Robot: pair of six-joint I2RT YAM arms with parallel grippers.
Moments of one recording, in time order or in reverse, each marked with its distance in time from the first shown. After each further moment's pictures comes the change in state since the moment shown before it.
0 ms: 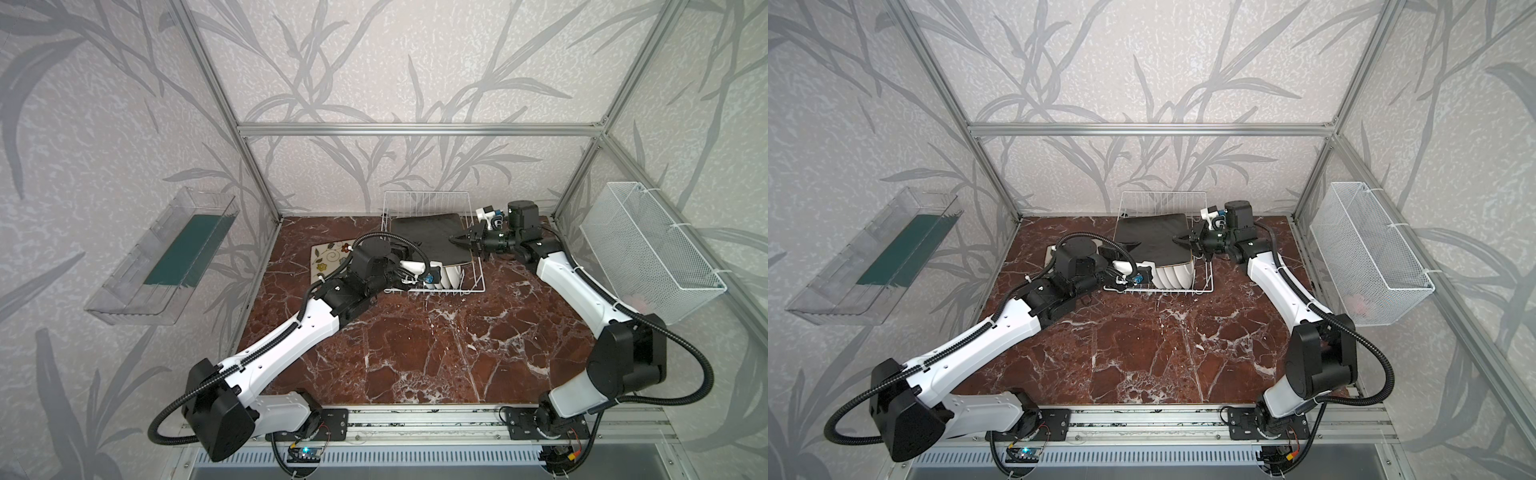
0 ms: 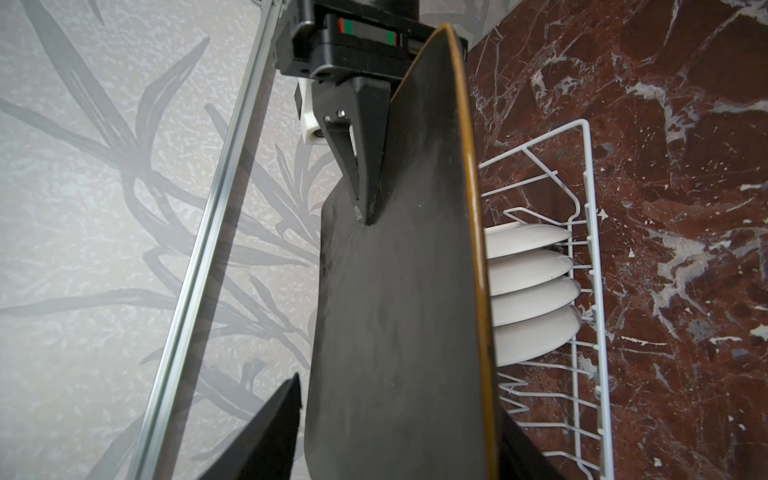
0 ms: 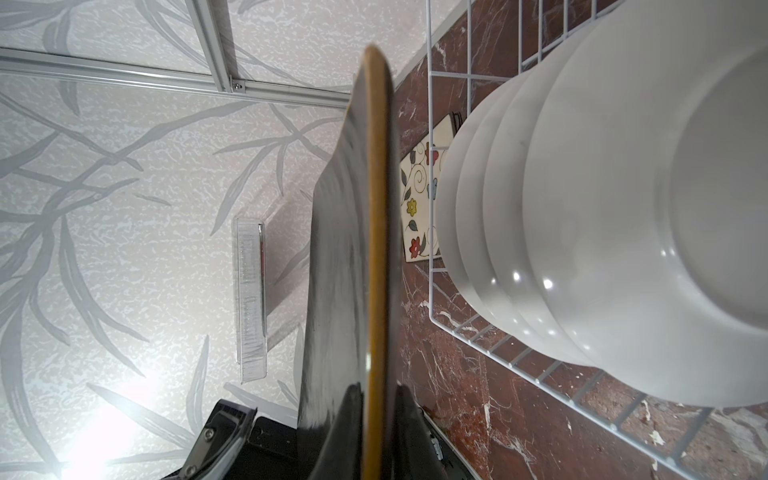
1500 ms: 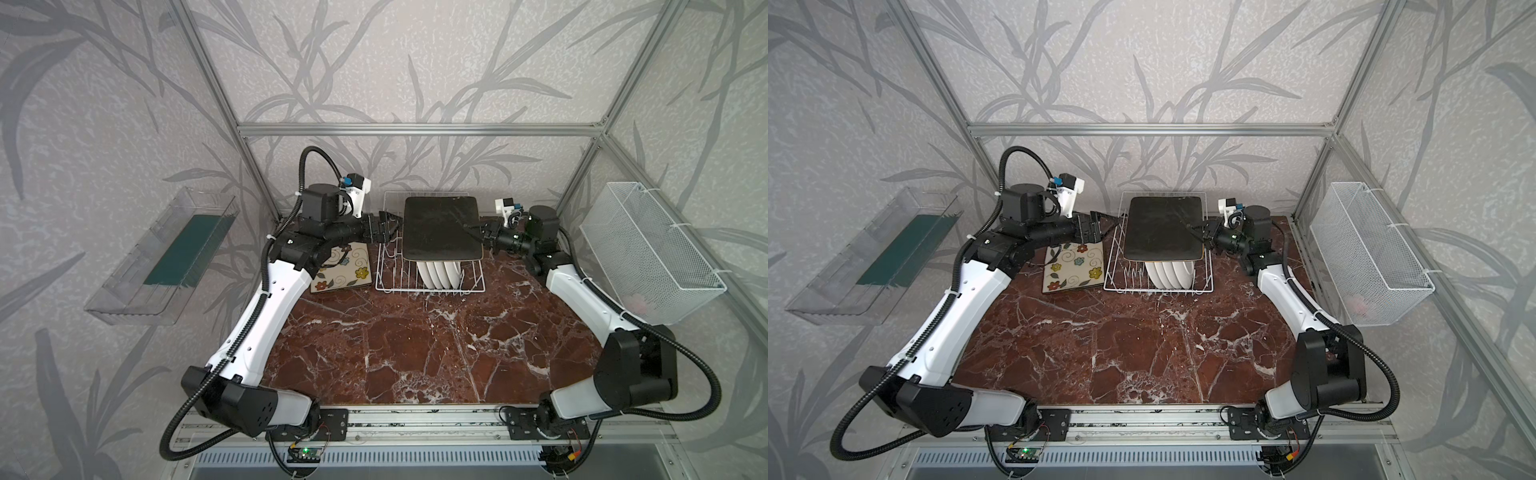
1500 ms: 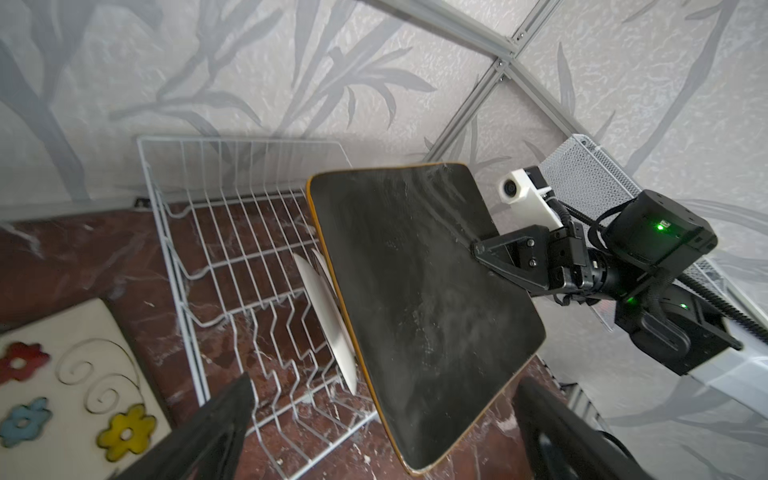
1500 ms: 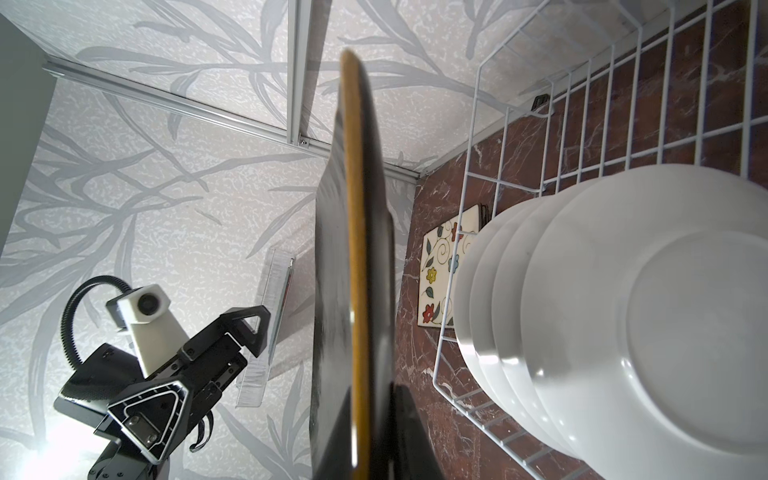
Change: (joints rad) left arm 0.386 0.130 0.441 -0.466 0.443 -1.478; right arm -0.087 -0.079 -0.166 0.373 0.014 0.018
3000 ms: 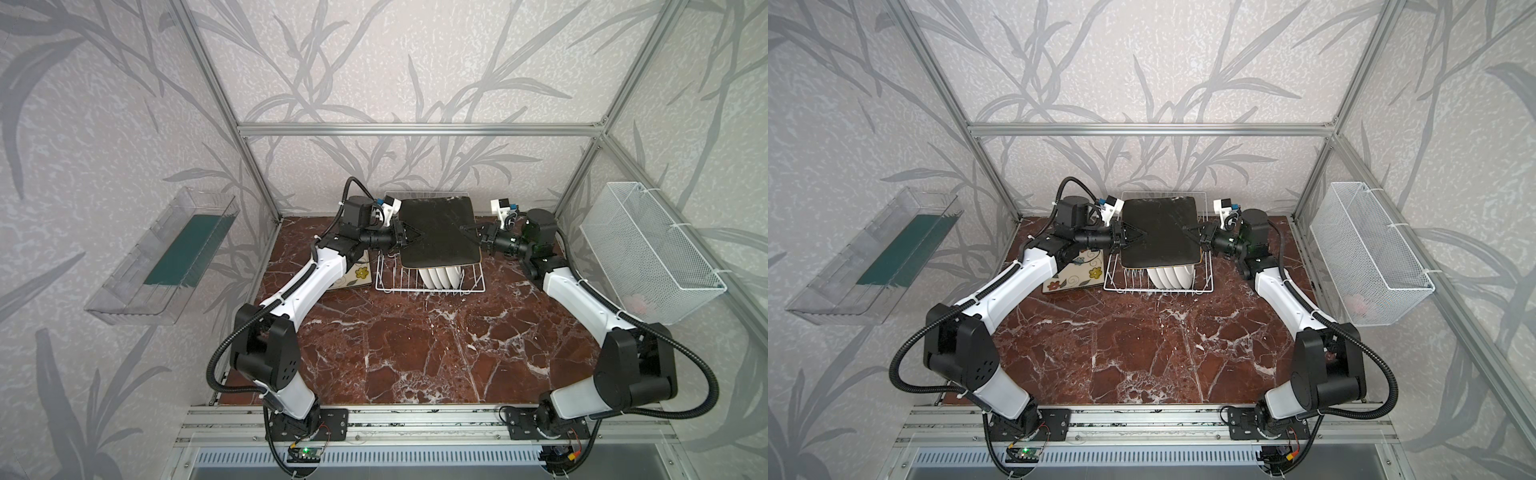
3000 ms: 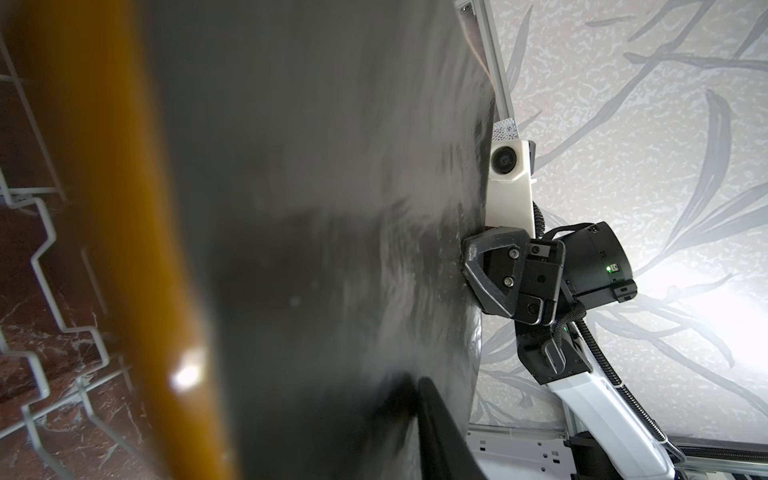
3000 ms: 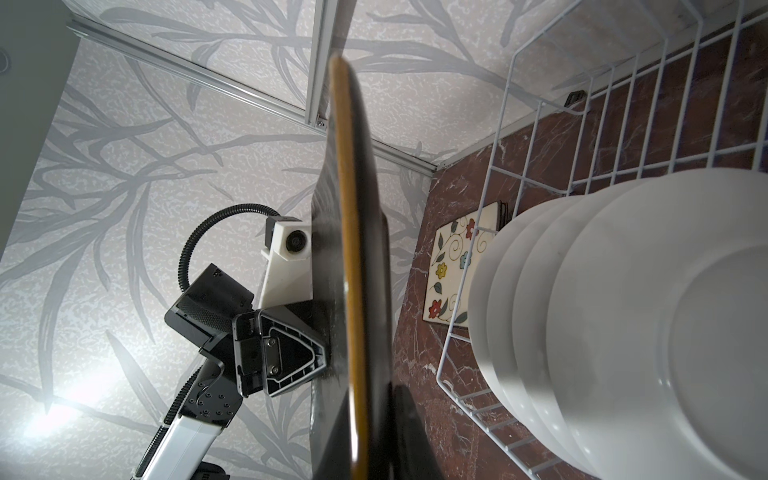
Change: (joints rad) left arm -0.065 0.248 -0.121 0.381 0.327 -0.430; right arm 0.028 0.001 -0.040 0.097 -0.037 -0.014
